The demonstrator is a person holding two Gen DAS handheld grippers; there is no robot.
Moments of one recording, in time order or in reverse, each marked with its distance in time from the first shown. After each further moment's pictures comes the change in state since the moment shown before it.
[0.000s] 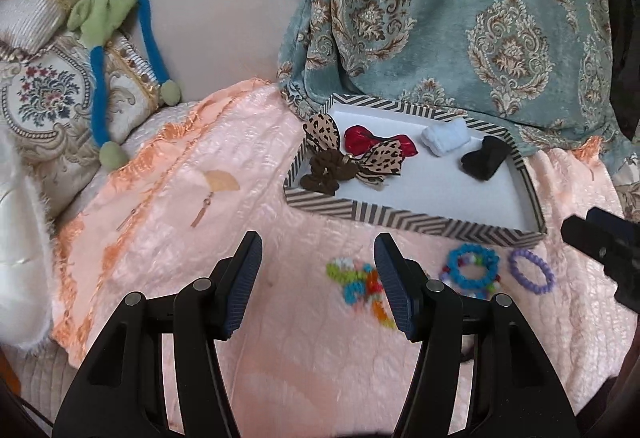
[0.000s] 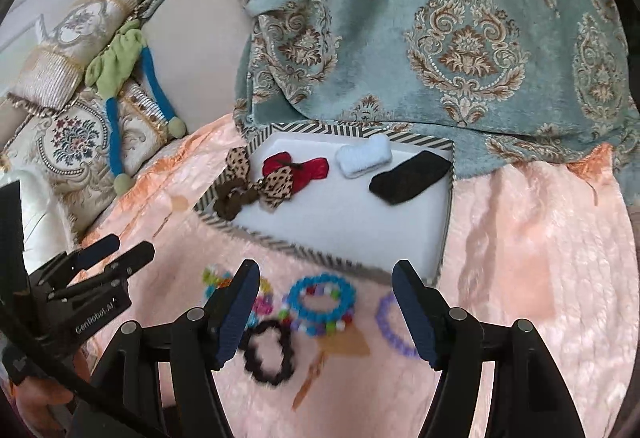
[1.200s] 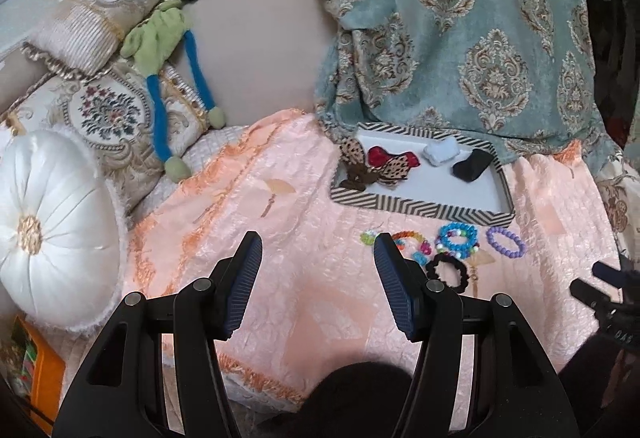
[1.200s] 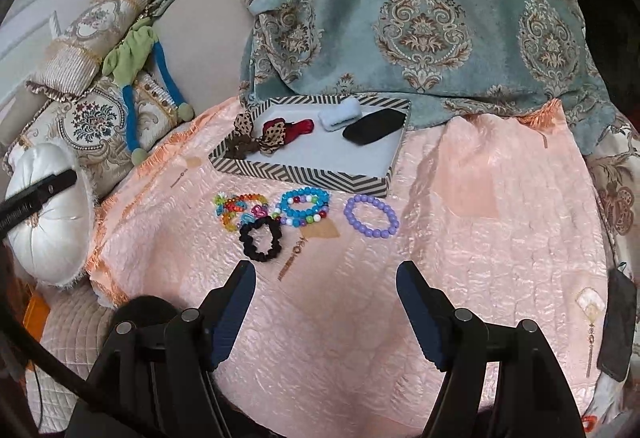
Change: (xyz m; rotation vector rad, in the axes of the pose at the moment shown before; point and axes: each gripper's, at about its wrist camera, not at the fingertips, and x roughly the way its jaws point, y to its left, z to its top) left arm -0.135 0.028 -0.021 0.023 -0.075 0.057; right arm -0.083 -0.024 -0.085 0.017 0.017 -0.009
